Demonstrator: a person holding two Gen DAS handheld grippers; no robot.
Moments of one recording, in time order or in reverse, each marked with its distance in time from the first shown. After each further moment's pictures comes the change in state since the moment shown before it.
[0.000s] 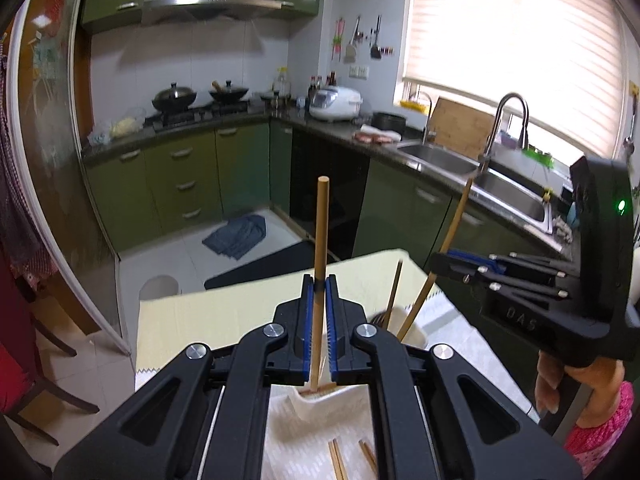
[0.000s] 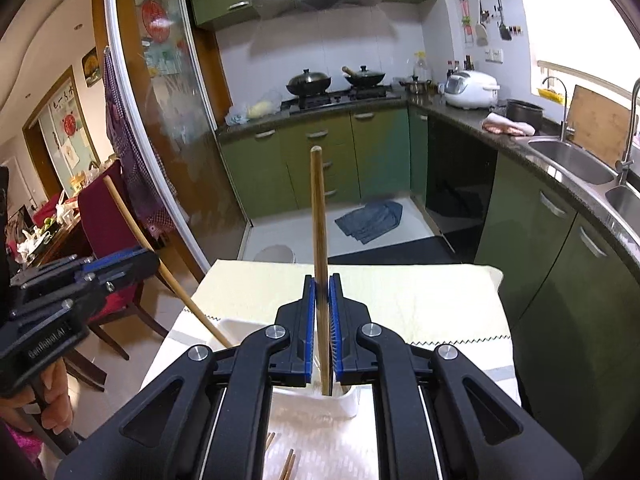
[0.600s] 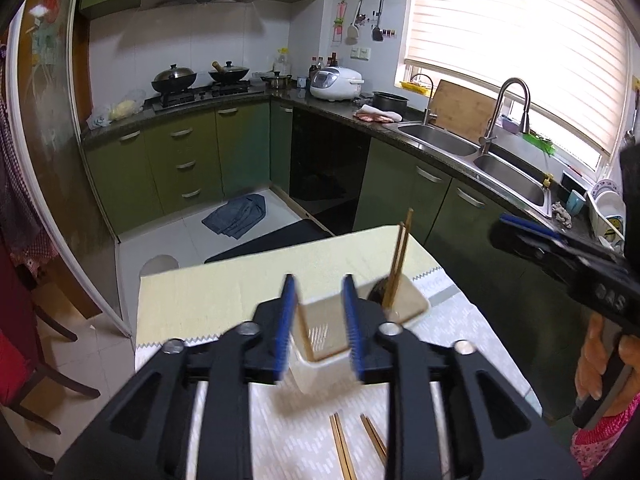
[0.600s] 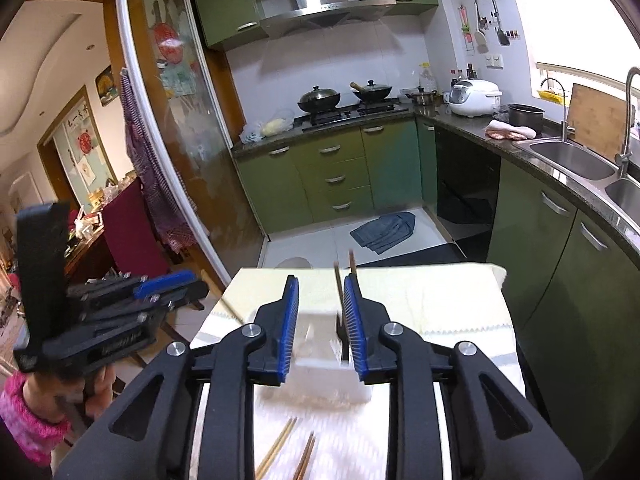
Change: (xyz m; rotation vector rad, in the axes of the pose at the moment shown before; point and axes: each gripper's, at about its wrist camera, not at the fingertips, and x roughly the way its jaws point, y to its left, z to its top) left arm -0.010 0.005 -0.027 -0.013 0.063 -0.008; right arm -0.065 0.000 -0.026 0.023 -0.059 0.066
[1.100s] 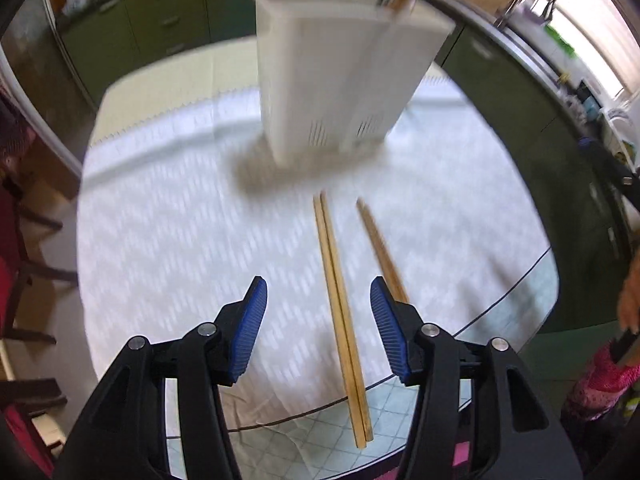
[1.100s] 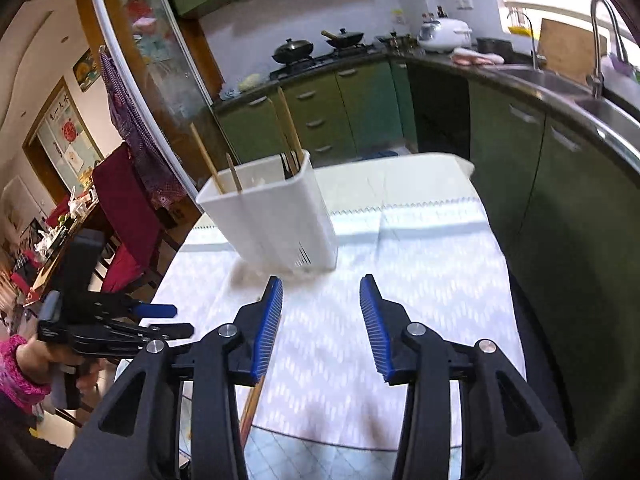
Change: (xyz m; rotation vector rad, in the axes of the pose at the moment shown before) left arm 0.052 -0.012 -0.159 -0.041 0.541 -0.030; right arm -0.047 -0.054 -0.140 0.100 0.163 -0.024
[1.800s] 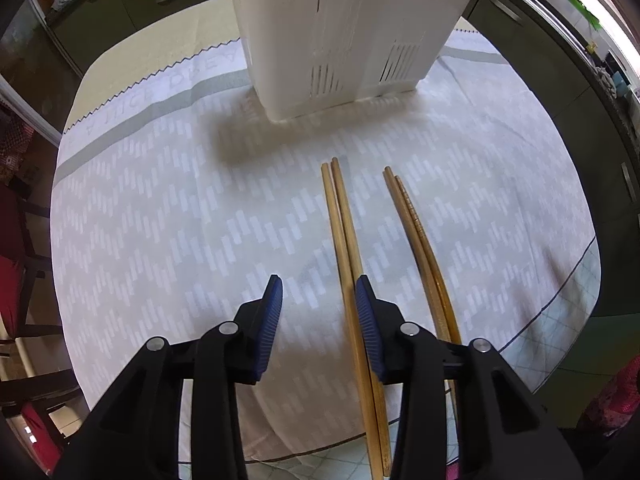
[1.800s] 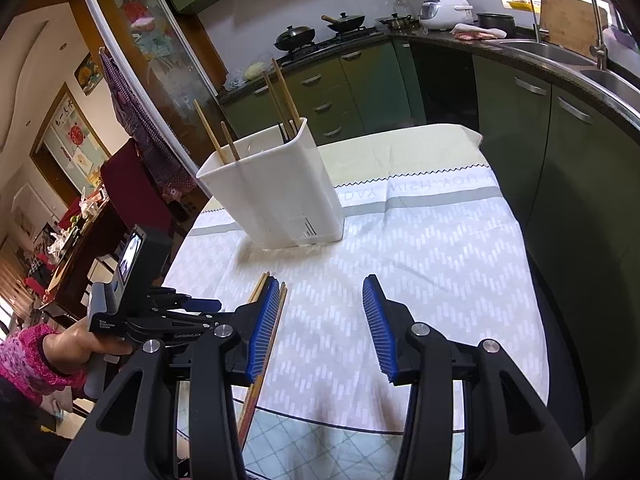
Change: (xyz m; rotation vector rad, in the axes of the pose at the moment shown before) left arm 0.066 -0.008 0.009 0.021 0.112 0.076; right arm 0.010 -0.008 -0.016 0.037 0.054 0.058
